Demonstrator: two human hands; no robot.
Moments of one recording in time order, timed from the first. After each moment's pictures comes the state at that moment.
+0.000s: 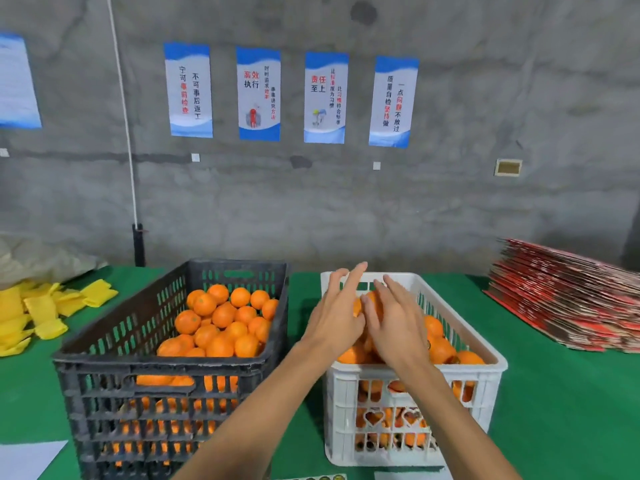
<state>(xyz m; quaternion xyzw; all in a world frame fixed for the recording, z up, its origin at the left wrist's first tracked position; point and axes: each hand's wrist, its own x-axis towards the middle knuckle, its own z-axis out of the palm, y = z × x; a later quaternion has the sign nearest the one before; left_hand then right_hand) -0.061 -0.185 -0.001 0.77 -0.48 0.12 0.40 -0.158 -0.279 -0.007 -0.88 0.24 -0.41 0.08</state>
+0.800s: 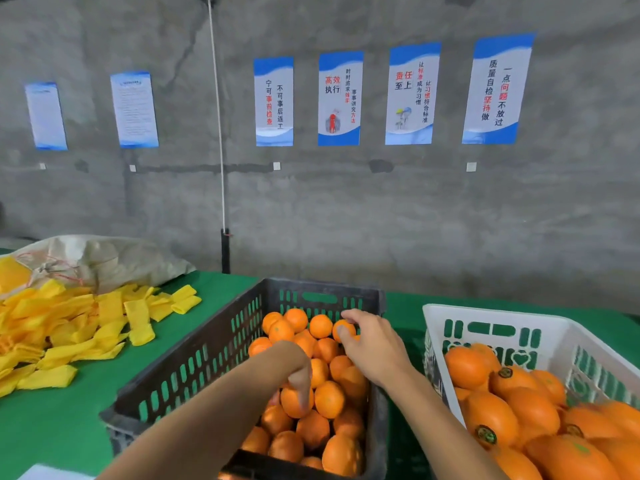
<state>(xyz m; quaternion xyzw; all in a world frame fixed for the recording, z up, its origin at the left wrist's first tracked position) 0.215 -0.099 -0.048 0.93 -0.19 -0.31 -0.08 0.094 -0.222 -0.020 -0.94 0.09 -0.25 0.23</state>
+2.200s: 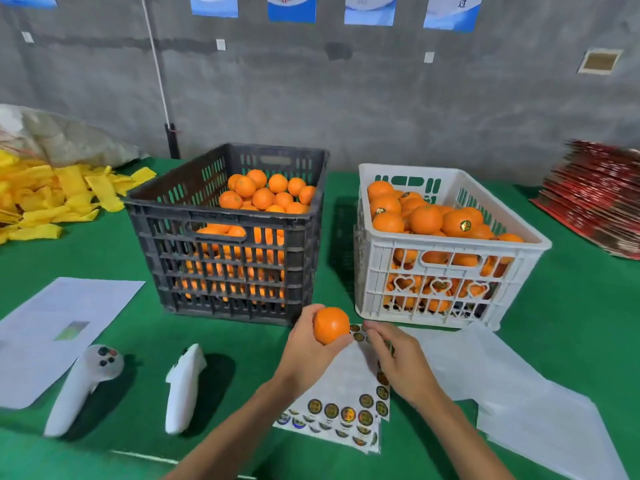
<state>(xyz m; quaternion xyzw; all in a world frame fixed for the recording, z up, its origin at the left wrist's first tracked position) -0.132 -0.027 -0.236 0.77 -0.24 -0.14 0.57 -0.249 -0.198 -0.232 -0.90 0.10 -0.24 0.35</state>
